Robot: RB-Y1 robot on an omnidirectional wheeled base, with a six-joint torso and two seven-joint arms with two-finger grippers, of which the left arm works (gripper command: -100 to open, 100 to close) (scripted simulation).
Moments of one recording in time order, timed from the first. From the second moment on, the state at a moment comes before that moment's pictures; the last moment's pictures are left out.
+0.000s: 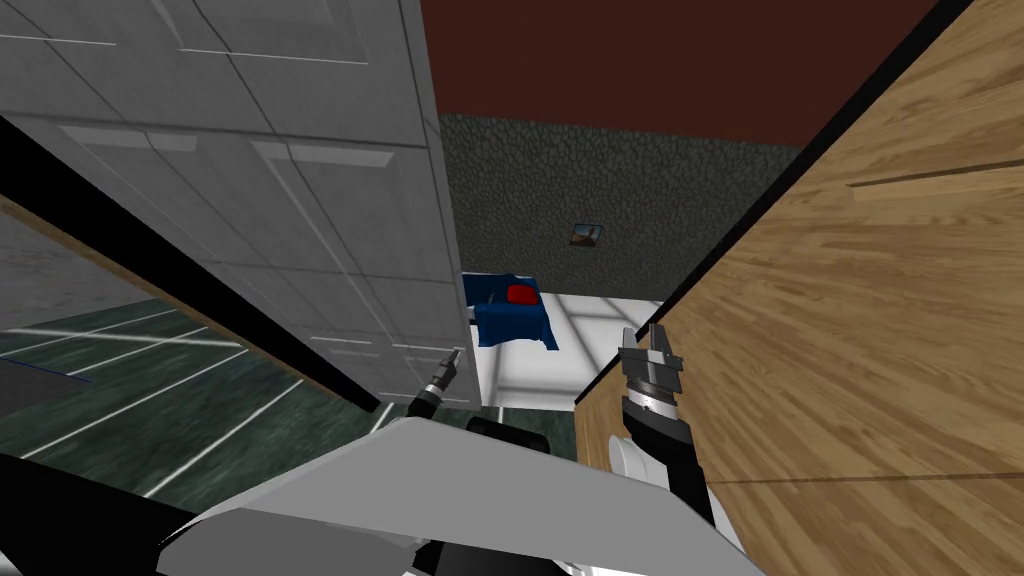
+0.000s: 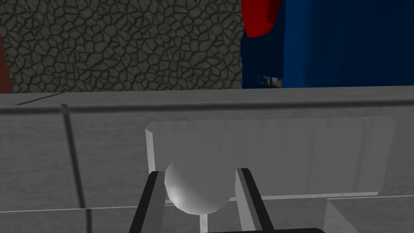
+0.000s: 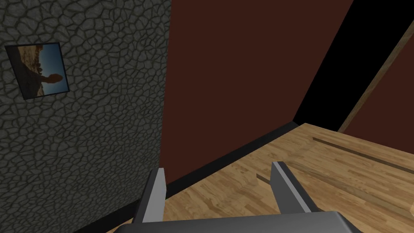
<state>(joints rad) 0.21 0.25 -0.10 -0.98 0.02 -0.83 0.21</state>
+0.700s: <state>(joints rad) 0.25 0.30 -0.14 -0.98 0.01 -0.86 0.26</state>
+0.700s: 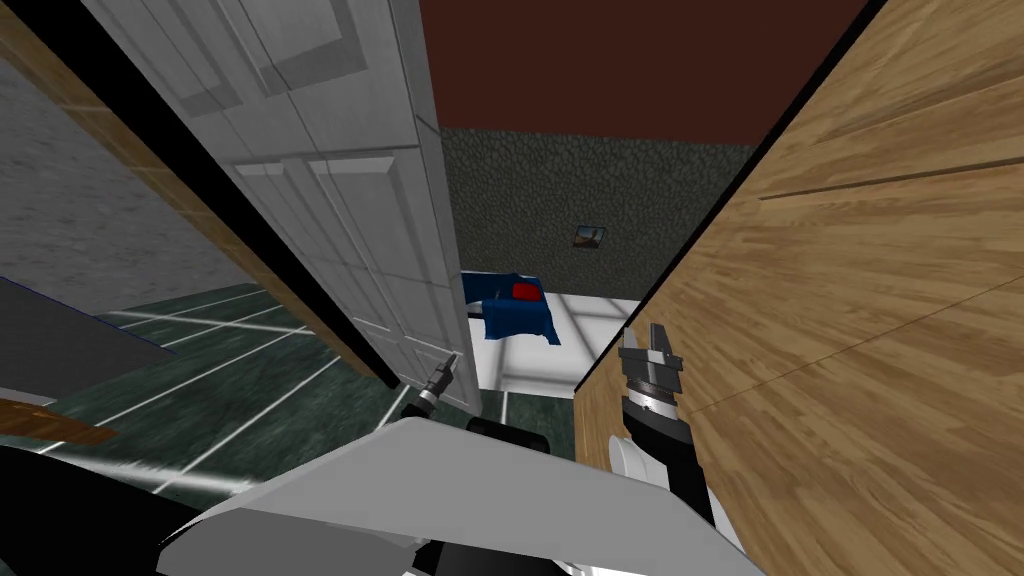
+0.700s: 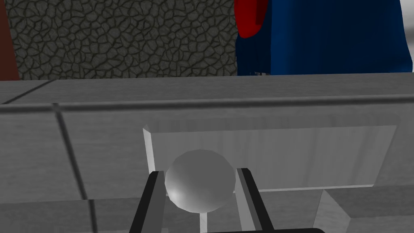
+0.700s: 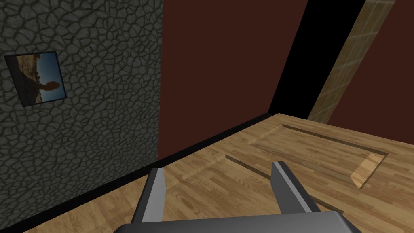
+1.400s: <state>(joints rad) 0.27 0.38 -0.15 -0.91 0.02 -0.98 0.33</state>
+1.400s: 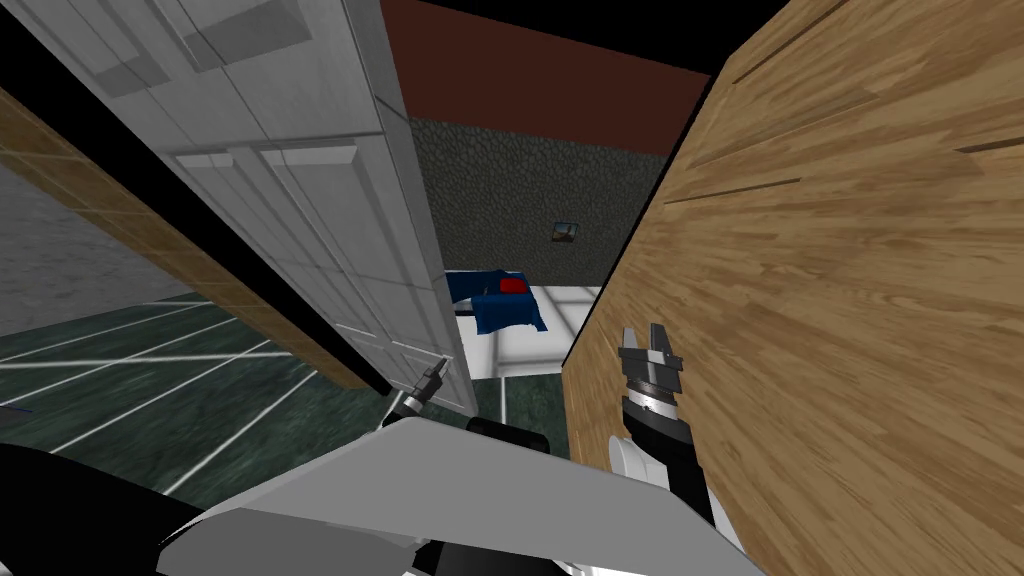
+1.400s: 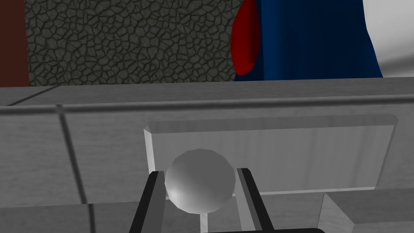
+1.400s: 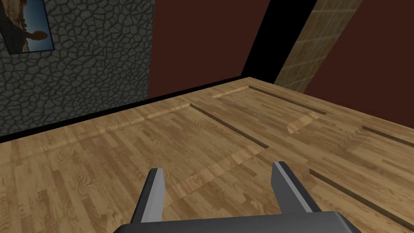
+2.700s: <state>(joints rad) 0.10 0.40 -0.12 -0.70 0.04 -1.01 0.35</state>
